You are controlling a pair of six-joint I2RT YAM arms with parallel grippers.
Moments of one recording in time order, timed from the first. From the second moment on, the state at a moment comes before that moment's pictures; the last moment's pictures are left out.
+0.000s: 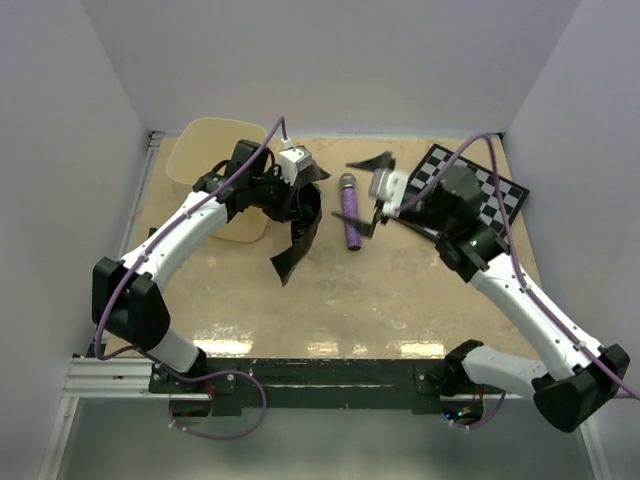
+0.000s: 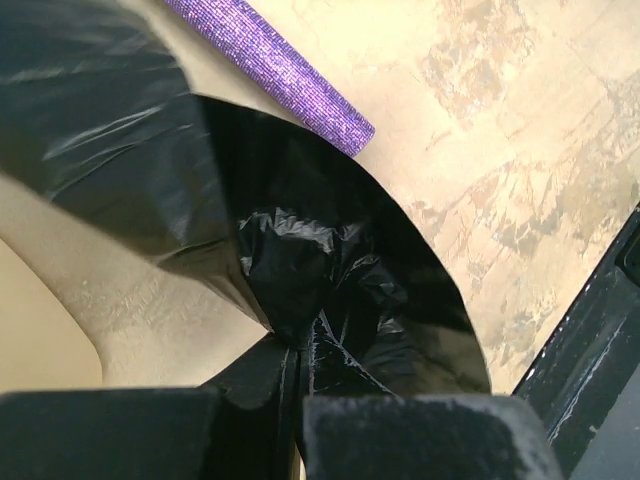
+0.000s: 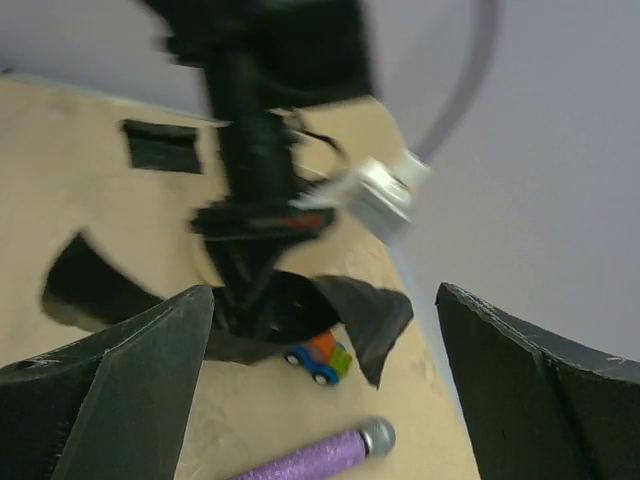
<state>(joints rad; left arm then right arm) -0.45 1.56 1.37 -0.61 0.47 0.07 0.47 1.12 1.13 0.04 -0.64 -0.44</state>
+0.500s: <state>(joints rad) -0.44 1.60 1.41 -0.63 0.44 0.01 0.64 1.55 1.40 -0.57 -0.70 -1.42</state>
